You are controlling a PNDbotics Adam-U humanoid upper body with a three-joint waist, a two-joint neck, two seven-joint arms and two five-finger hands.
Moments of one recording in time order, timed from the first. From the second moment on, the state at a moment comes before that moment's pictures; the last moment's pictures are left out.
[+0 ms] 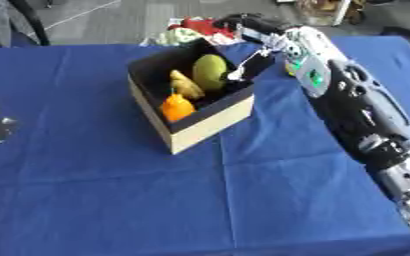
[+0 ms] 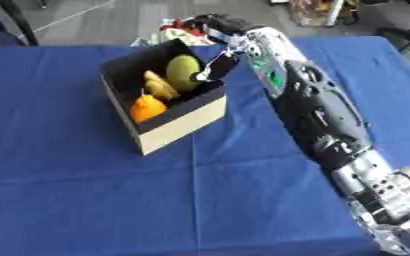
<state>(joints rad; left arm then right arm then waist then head) -0.20 0.40 0.07 -1.80 -0.10 0.07 -0.17 -0.97 -0.33 0.18 -0.97 0.90 -0.23 0.32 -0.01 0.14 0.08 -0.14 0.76</state>
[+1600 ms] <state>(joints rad) -0.20 0.36 0.07 -1.81 -0.11 0.08 -0.19 -0.96 -0.44 -0.07 -0.46 0.65 0.22 -0.07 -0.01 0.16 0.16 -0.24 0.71</state>
